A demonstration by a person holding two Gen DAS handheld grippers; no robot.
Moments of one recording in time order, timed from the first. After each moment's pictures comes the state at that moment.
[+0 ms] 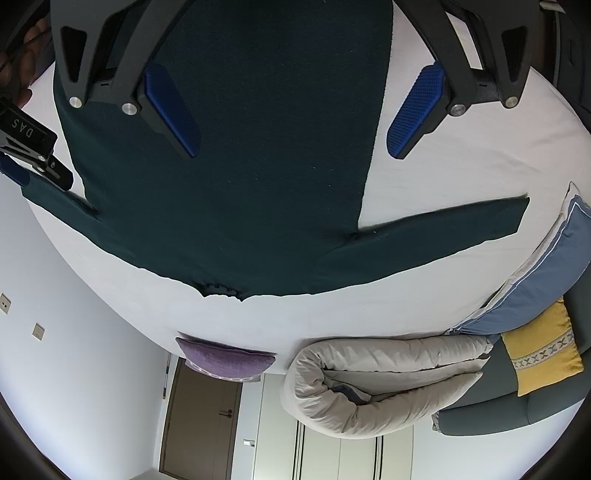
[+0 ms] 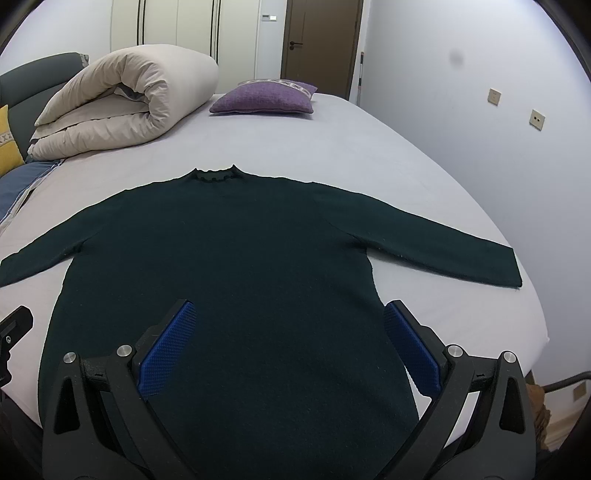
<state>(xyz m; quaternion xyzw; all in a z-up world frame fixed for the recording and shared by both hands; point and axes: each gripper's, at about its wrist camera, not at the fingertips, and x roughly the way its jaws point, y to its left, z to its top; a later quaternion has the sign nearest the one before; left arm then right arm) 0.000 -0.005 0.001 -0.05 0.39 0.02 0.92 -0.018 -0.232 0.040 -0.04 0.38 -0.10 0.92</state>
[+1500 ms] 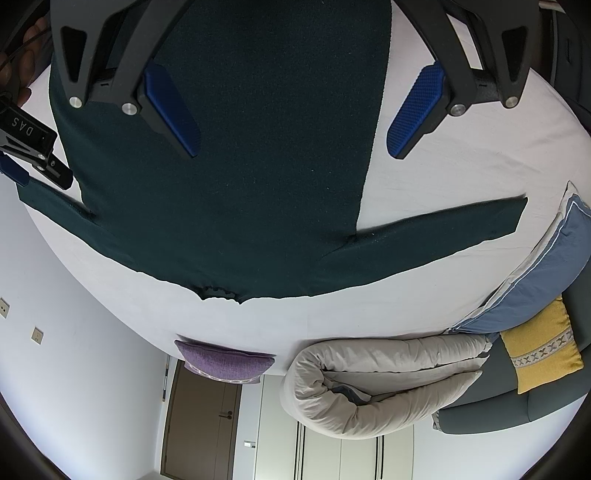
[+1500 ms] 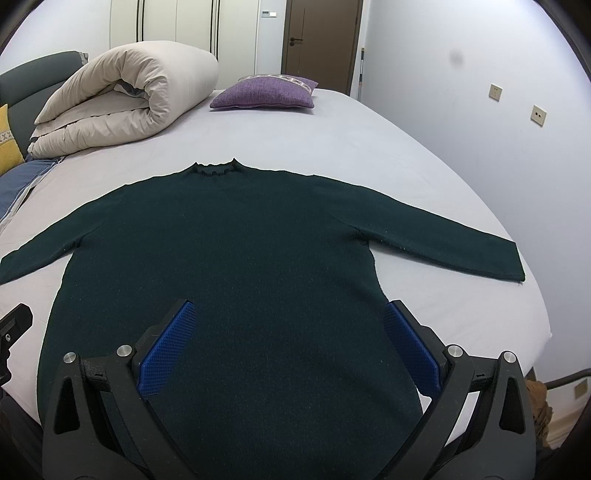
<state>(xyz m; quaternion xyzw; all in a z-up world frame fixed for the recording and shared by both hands) 0.000 -0.006 0.001 -0.05 0.39 0.03 0.92 -0.020 -0.235 0.027 -0.03 0.38 -0.10 0.92</state>
